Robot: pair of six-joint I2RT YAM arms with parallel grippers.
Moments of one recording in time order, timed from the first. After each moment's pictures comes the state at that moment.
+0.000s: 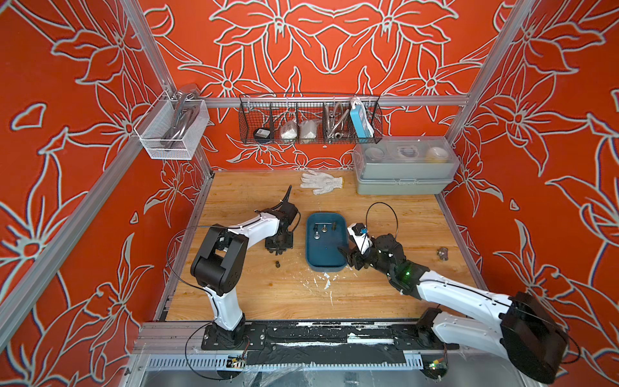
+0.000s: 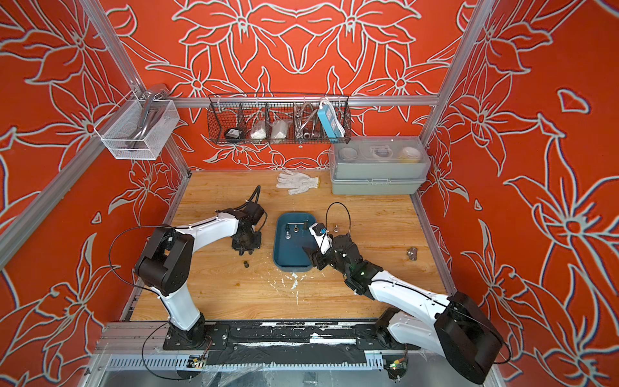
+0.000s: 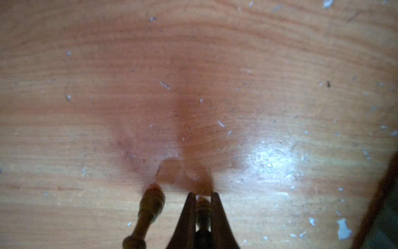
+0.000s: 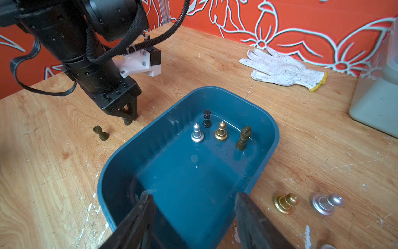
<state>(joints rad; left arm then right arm) -0.37 1.79 1.13 -0.78 -0.11 -0.45 0.76 1.11 0.44 0.26 -0.06 0.04</state>
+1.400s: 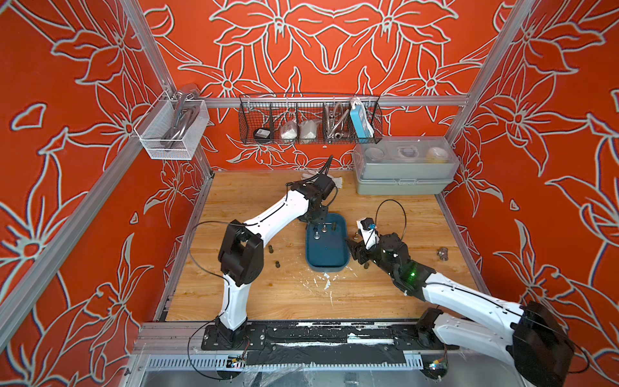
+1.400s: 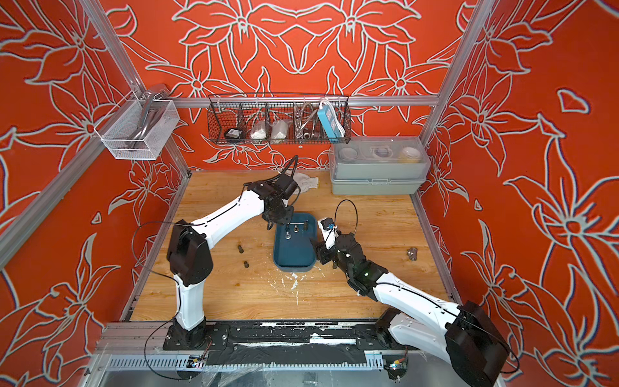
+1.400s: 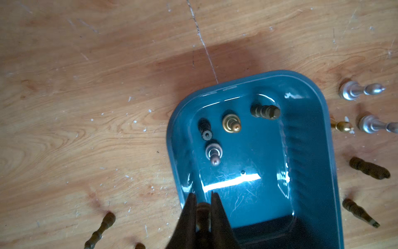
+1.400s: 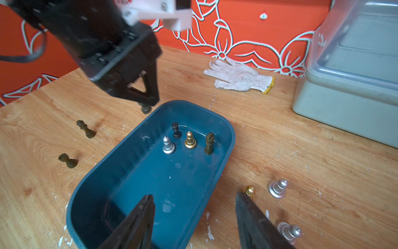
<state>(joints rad) -0.60 2.03 1.85 -1.07 -0.13 -0.39 0.76 1.03 0.46 0.20 0.14 0.09</state>
